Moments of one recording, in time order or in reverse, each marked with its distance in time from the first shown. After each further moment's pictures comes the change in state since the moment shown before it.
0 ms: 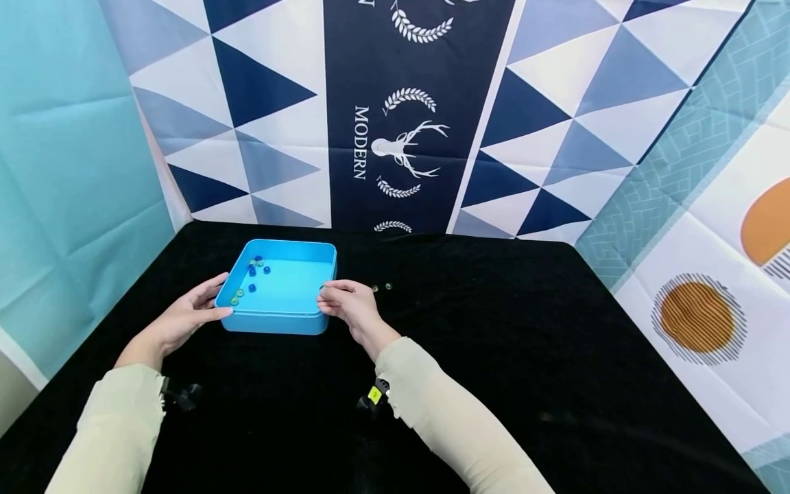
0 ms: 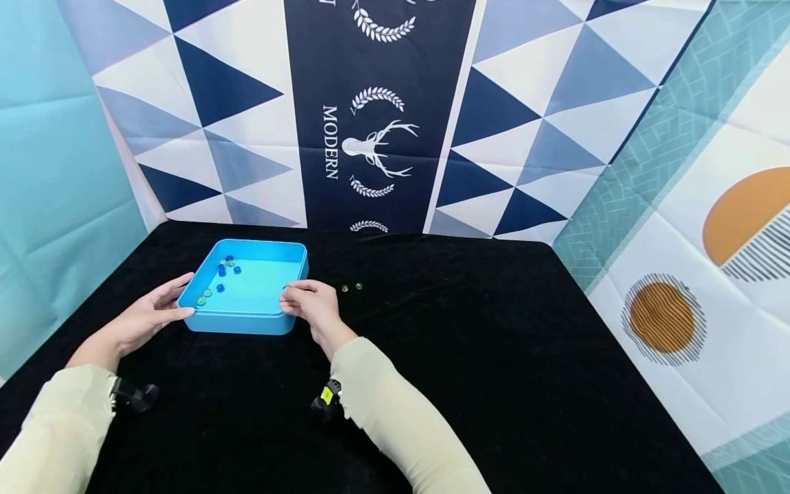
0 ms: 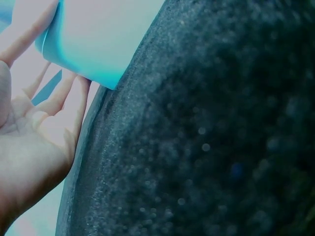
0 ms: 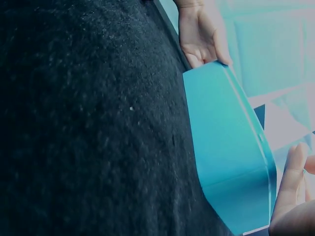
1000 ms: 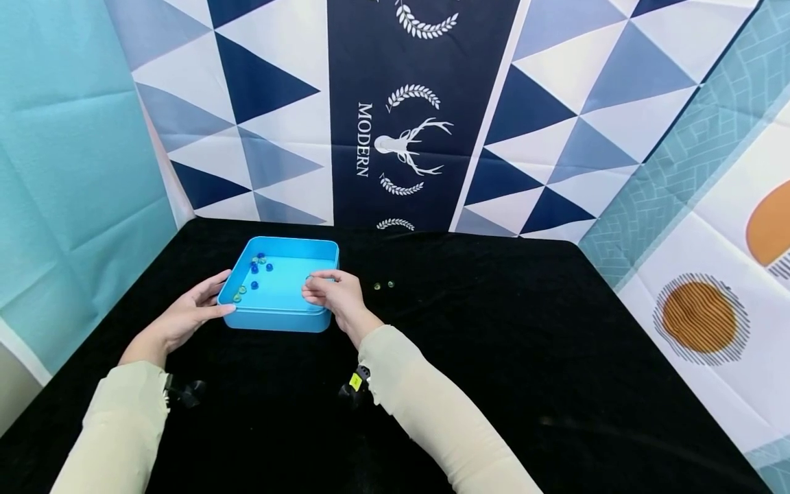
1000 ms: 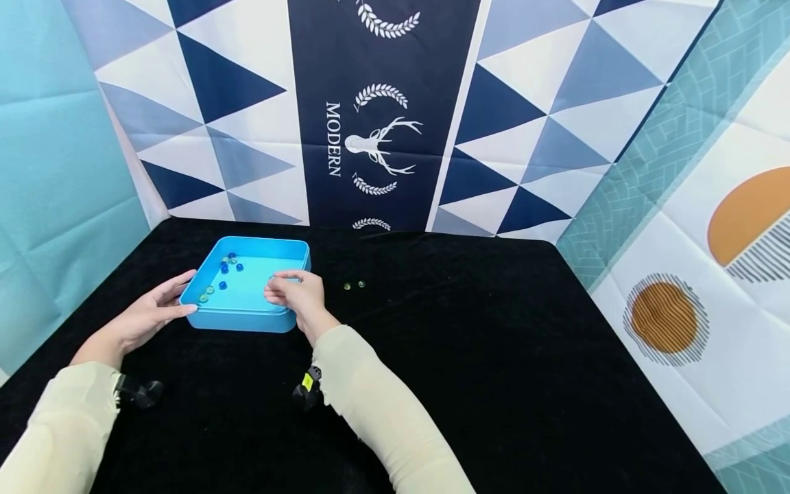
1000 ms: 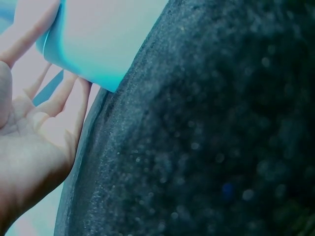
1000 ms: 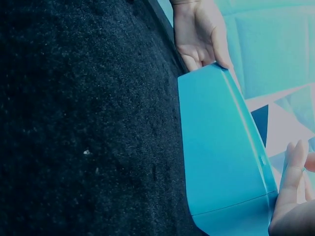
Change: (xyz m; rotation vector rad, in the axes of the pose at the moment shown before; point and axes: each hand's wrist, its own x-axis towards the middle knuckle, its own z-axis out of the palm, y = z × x) left_hand 0.000 0.001 0.000 -0.015 0.001 -0.001; right_hand 0.014 -0.004 0.029 -0.020 0.022 0.041
